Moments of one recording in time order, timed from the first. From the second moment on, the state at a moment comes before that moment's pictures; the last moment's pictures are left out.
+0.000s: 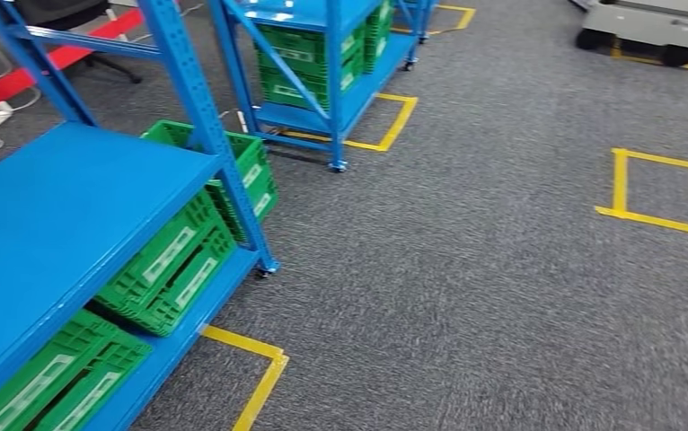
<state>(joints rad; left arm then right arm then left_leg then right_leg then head) -0.04 -0.17 -0.36 -0.23 -0.50 0.10 -0.16 -0.04 0.12 -1.02 -0.23 0.63 -0.16 -0.20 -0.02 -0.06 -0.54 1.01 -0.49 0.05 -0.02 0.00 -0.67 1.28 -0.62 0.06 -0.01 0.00</state>
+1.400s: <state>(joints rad) -0.05 -0.16 -0.41 -0.23 -0.44 0.09 -0.14 -0.04 0.12 -0.99 -0.23 0.66 -0.20 -0.21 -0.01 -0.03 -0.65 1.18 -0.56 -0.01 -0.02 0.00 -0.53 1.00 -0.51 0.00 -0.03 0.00</state>
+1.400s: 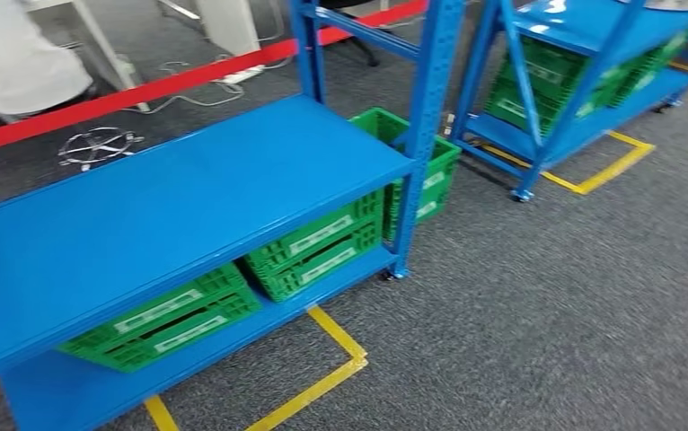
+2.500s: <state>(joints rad) -0.05 -0.15 -0.48 -0.24 -0.38 0.11 -0.12 -0.04 0.11 -0.97 -0.22 0.67 -0.21 -0.21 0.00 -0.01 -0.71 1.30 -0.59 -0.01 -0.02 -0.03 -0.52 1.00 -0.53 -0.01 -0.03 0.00</state>
